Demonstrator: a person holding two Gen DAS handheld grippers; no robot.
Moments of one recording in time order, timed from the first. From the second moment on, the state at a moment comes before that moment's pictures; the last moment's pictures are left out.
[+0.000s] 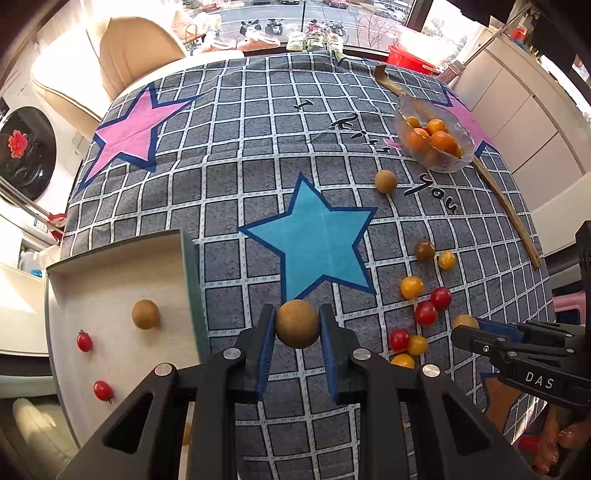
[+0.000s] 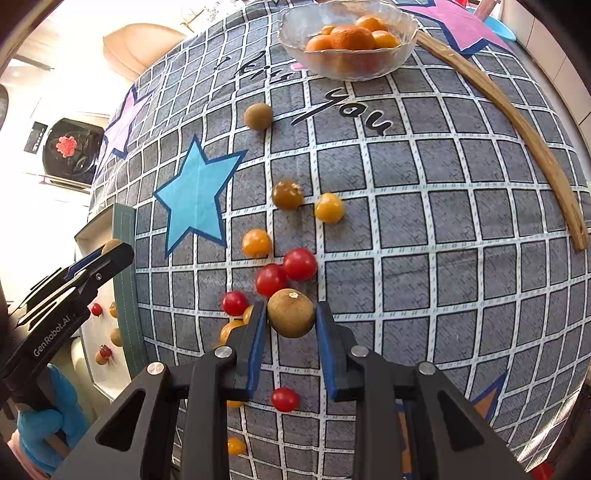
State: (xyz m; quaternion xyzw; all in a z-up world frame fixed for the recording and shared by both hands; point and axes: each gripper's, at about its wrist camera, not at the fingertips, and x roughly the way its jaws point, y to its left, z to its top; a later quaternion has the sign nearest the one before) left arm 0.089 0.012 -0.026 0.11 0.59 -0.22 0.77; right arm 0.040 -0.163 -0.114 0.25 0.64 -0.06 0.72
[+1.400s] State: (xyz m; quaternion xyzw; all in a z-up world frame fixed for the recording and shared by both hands) left arm 0.069 0.185 -0.084 0.07 0.63 -0.09 0.77; right arm 0.173 0.075 -0.150 0.11 0.70 0.11 0.69
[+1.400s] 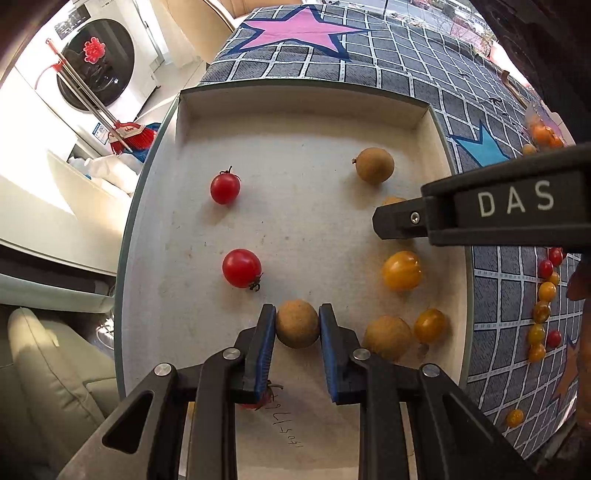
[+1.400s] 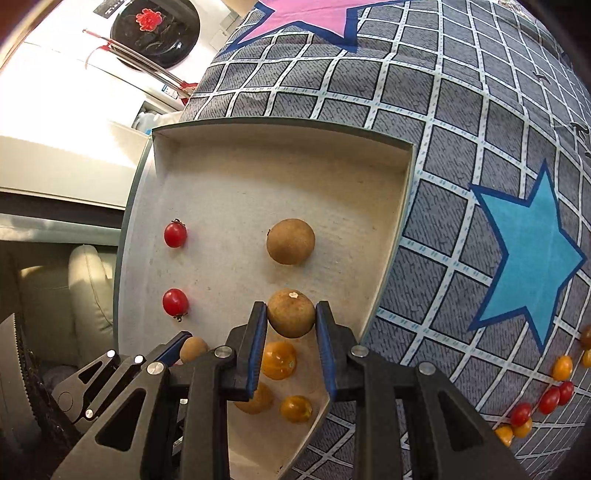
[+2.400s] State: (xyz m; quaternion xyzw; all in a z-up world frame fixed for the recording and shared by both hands) left arm 0.043 0.132 -0.038 0.14 0.60 -0.15 0.78; right arm 0.100 -0.044 -0.091 0.19 0.66 -0.02 0.73
